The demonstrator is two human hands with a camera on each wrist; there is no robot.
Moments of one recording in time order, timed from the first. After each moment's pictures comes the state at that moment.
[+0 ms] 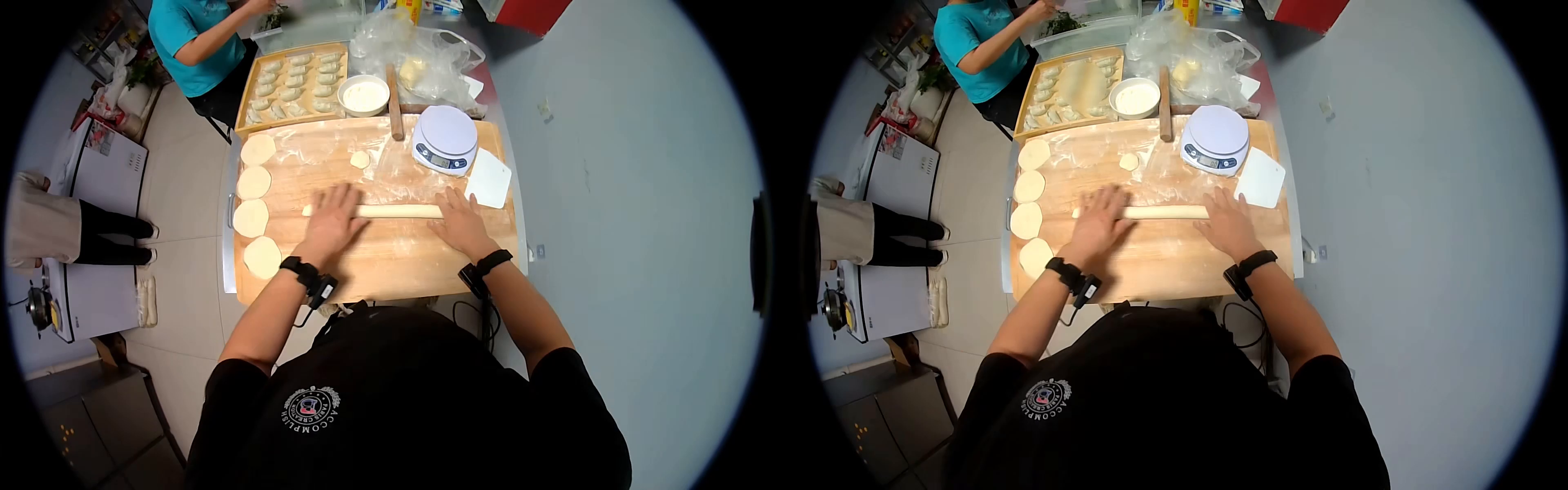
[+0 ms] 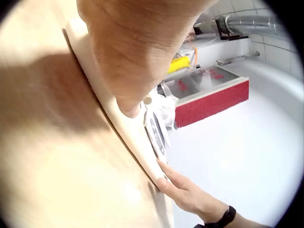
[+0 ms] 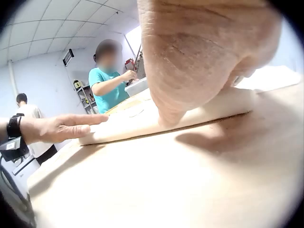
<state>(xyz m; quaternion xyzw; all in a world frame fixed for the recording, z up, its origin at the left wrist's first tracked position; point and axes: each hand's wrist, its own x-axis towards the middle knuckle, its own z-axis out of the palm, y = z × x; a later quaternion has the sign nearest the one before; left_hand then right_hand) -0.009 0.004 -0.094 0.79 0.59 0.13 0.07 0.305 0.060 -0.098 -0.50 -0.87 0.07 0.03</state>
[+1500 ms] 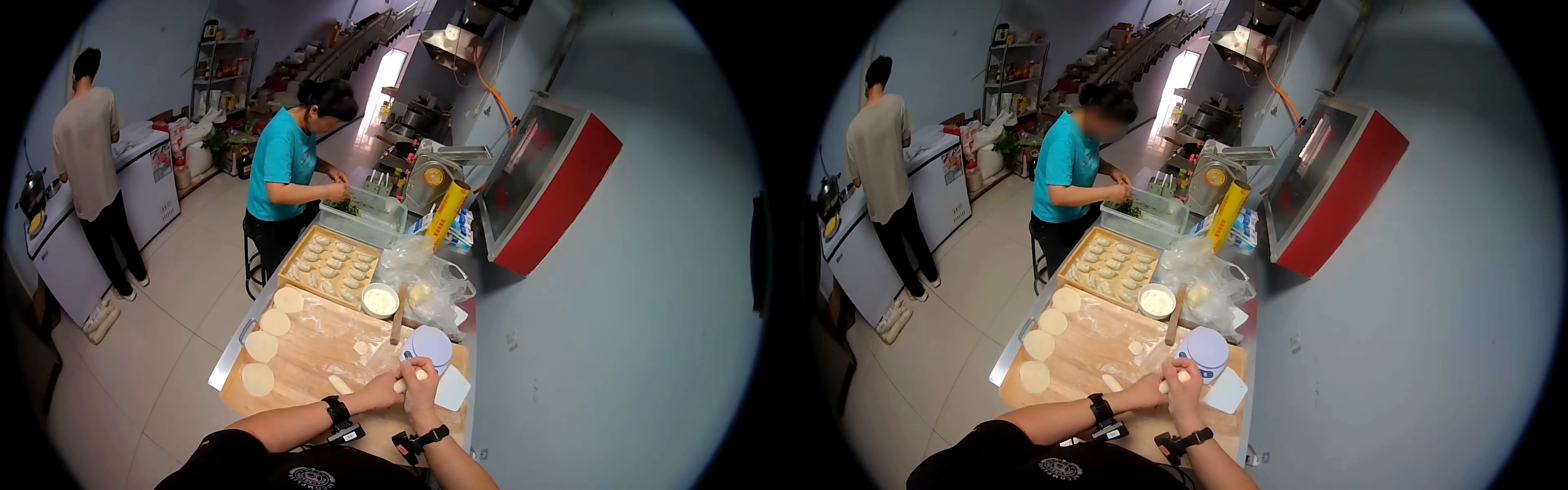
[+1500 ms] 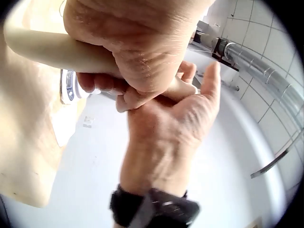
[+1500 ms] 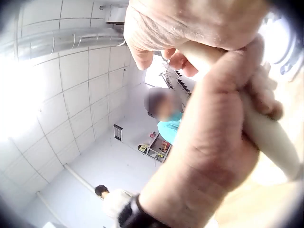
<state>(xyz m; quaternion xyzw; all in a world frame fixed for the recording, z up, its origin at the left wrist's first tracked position) 0.086 0.028 -0.010 0.59 0.53 0.36 0.49 0.197 0.051 0.029 -0.40 -0.58 0.47 0.53</state>
